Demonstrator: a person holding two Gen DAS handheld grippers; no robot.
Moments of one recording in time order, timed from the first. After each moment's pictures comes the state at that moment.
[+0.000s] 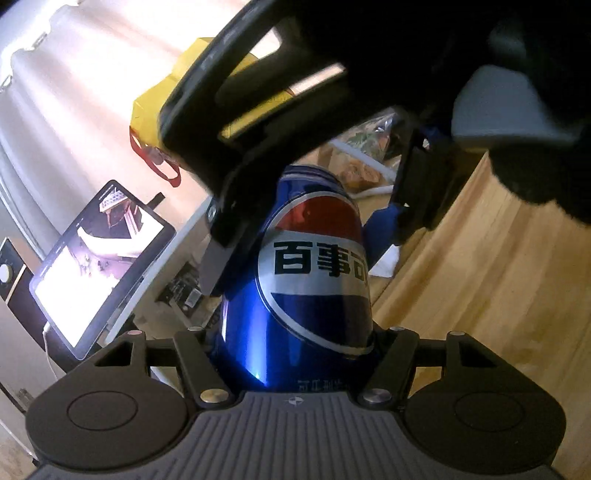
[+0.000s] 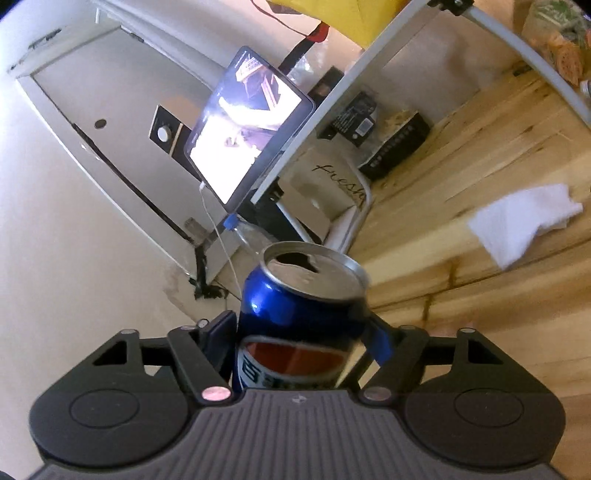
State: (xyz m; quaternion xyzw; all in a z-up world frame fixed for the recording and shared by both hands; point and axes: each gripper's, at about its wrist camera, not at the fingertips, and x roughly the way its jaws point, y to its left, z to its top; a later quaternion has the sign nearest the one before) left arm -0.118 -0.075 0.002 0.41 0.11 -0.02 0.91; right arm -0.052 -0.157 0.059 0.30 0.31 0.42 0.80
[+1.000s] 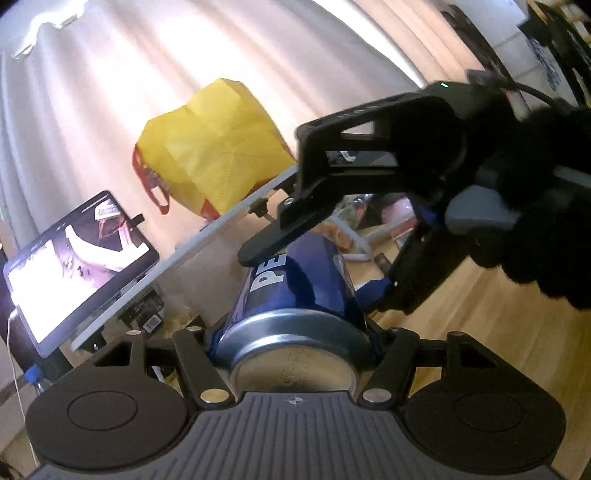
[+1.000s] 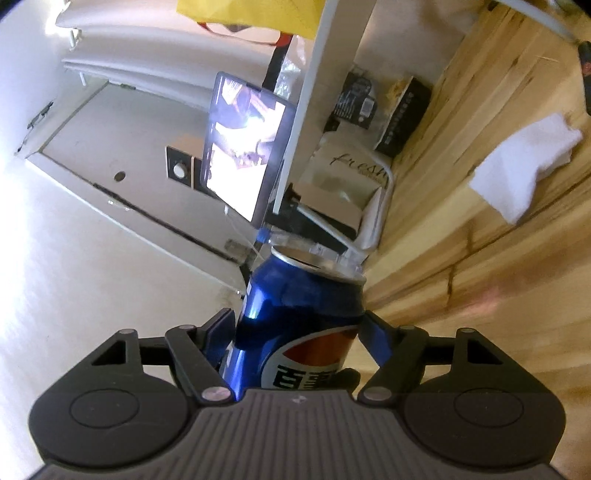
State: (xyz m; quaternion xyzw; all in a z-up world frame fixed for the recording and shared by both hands) left arm -0.154 -0.046 0.031 0.31 0.06 -0.12 0.94; right arm -0.031 -0.188 0.025 0.43 0.33 0.47 0.69
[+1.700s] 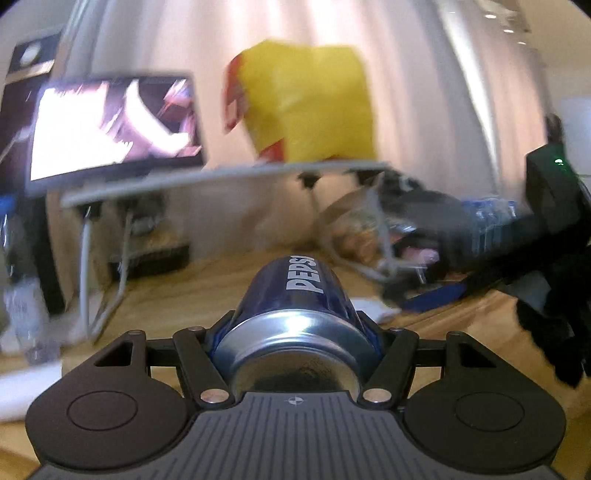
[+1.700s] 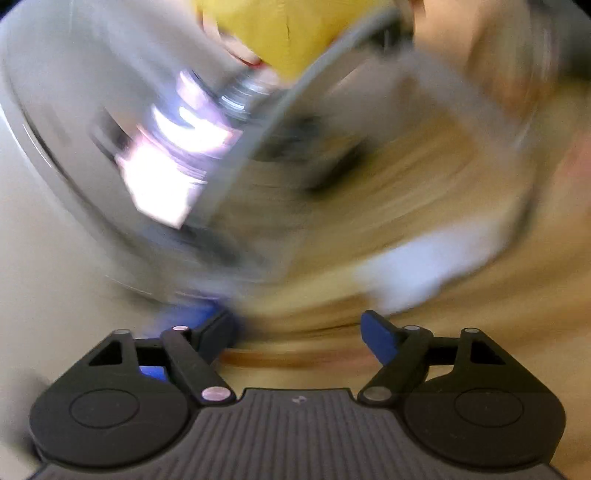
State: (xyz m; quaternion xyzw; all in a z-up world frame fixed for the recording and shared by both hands) left arm -0.106 0.025 0.028 0.04 0.12 -0.11 0.99; right arm -0.026 -0.186 0.063 0.10 0.31 0.26 0.91
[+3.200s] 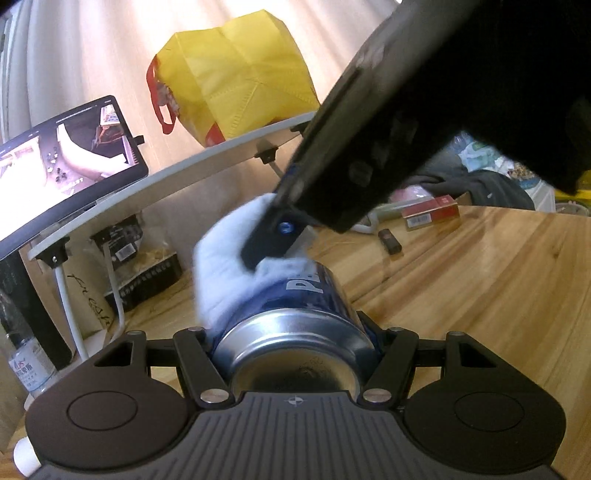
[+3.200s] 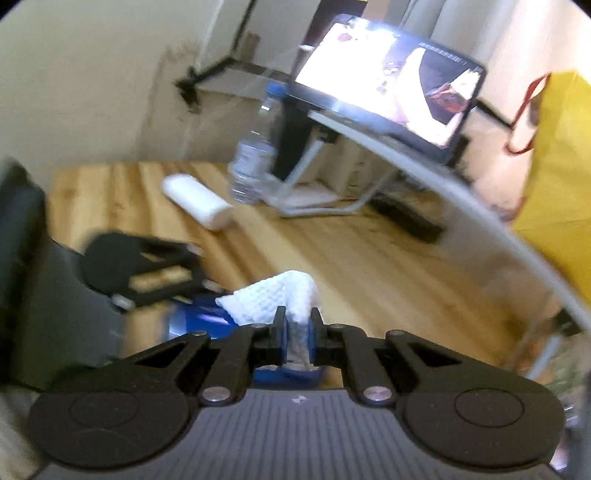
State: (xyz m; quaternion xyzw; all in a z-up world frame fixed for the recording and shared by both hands) left arm -0.102 -0.027 0.011 0.21 0.13 -0.12 0.96; right arm -0.074 -0.068 0.121 -0.27 0.23 0.43 0.83
